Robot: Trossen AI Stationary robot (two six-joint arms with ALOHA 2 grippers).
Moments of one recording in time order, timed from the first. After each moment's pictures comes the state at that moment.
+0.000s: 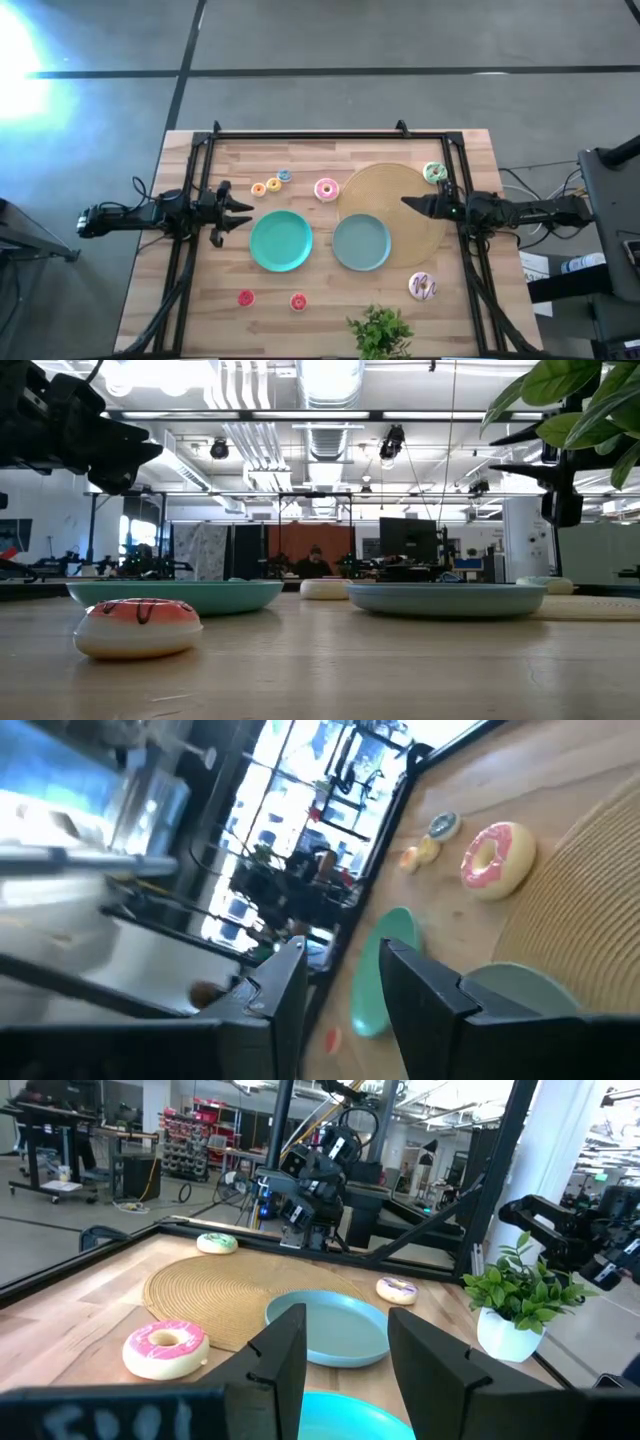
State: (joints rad) left arm 0.02 0.04 0.01 0.02 0.02 -0.18; right arm 0.06 0.17 0.02 0.16 0.32 1.22
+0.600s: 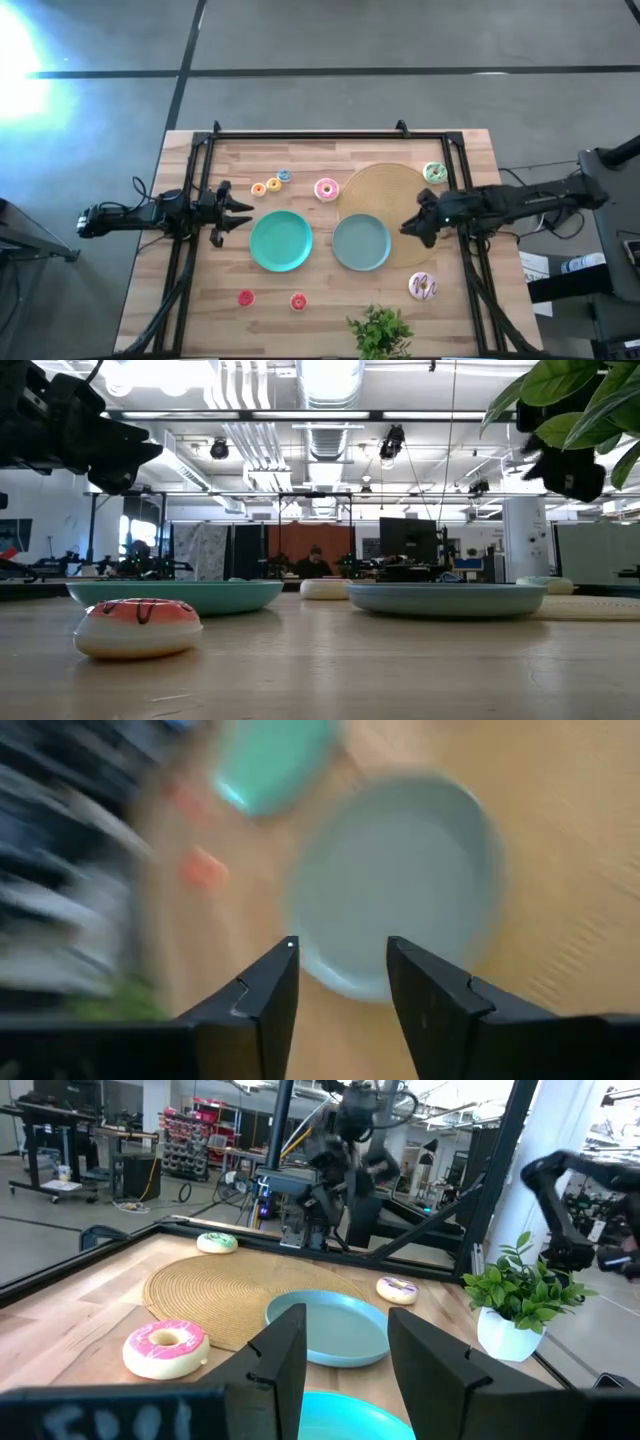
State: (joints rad) left arm 0.02 0.04 0.01 0.02 0.02 -0.18; right arm 0.13 0.67 0.50 -0.53 0.00 0.89
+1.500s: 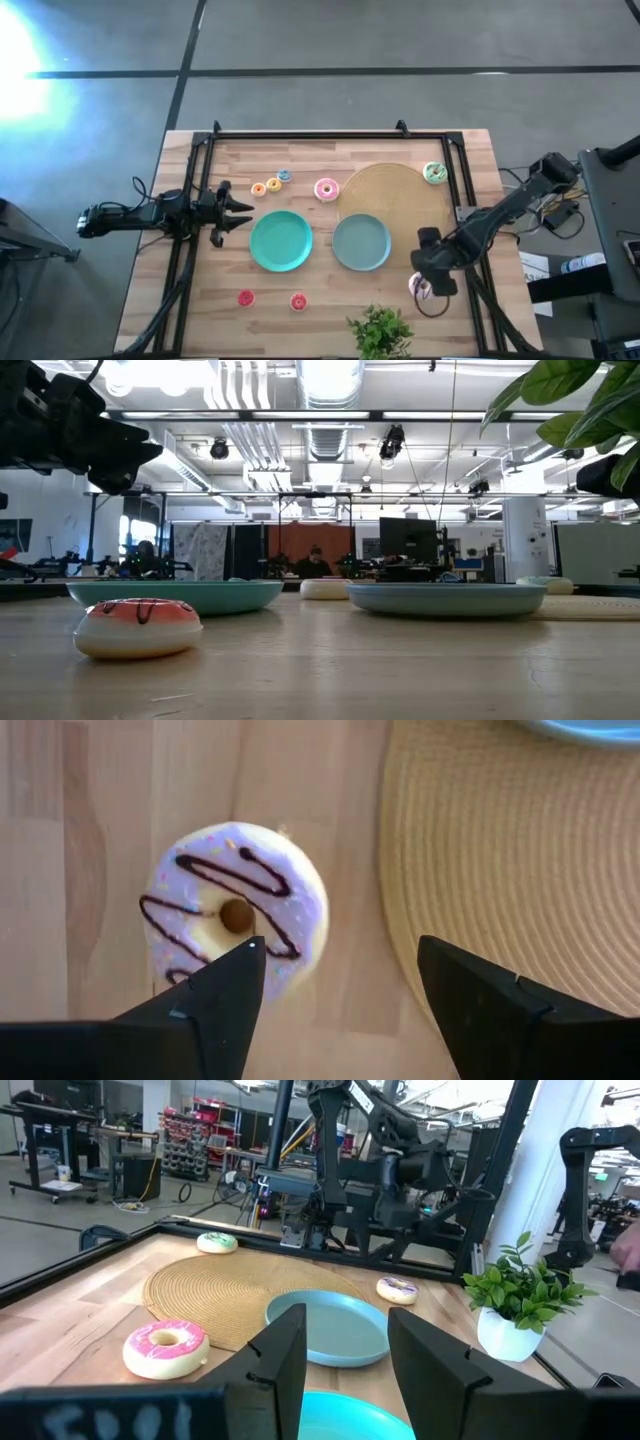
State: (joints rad) left arm 0.02 0.04 0.01 0.02 0.02 -0.18; right arm 0.63 1.21 0.68 -0.82 0.02 0.55
